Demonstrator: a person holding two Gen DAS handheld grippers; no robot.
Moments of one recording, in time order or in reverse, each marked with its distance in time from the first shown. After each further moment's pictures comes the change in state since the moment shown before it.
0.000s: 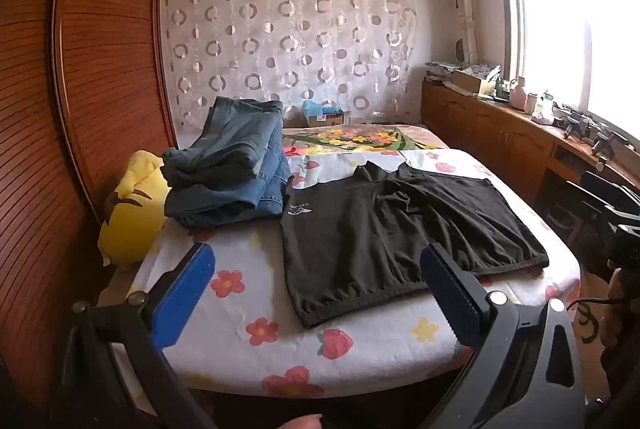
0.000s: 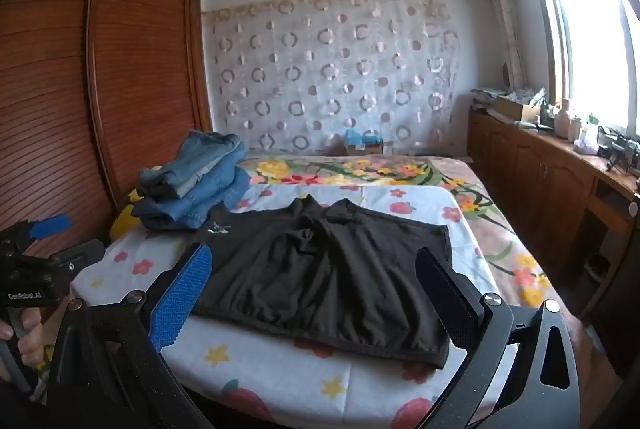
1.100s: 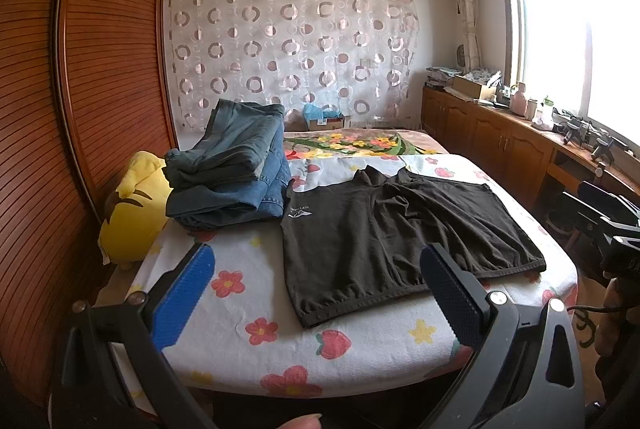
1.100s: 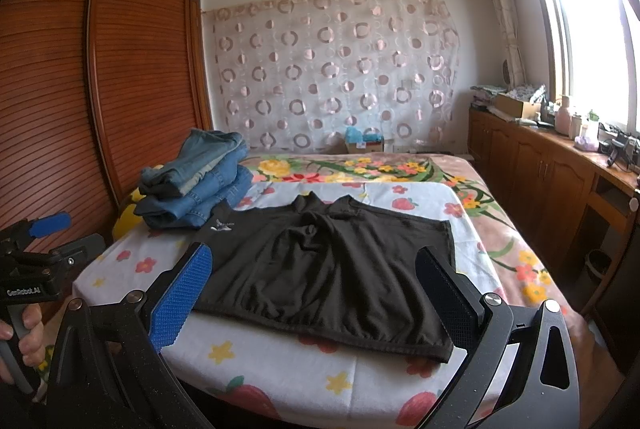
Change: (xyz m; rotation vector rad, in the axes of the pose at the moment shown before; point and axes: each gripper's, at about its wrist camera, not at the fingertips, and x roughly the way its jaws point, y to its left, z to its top) left arm -0.006 0.004 0.004 -0.020 -0.003 -0.009; right arm -0.003 0.002 -0.001 -0.006 -0.007 -0.003
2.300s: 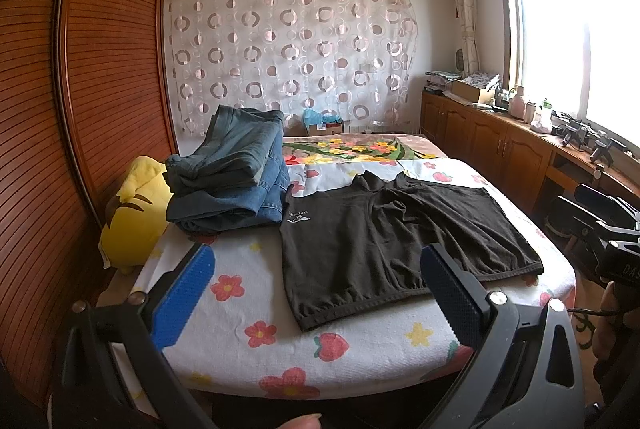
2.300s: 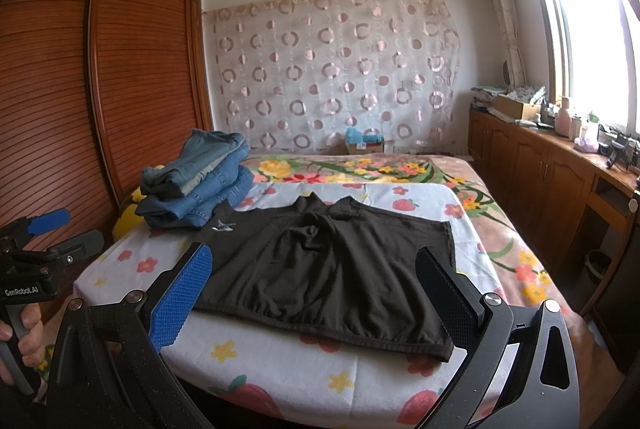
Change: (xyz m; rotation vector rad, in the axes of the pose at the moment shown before) left arm -0.003 0.004 0.002 -0.002 -0.011 0.000; right arm -0.002 0.002 0.001 0.001 -0.001 0.001
